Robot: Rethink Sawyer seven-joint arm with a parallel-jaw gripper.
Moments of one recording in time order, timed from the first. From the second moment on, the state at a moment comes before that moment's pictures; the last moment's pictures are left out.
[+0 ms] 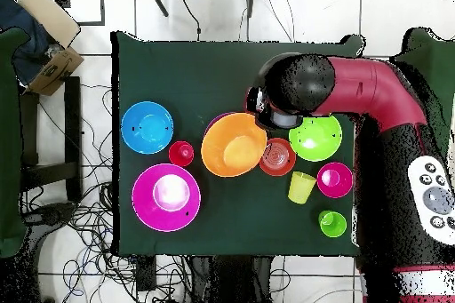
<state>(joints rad) -0.65 -0.76 0.52 1.40 -0.38 1.13 1.84</state>
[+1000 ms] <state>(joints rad) -0.65 -0.76 0.52 1.45 -0.39 1.05 1.84</state>
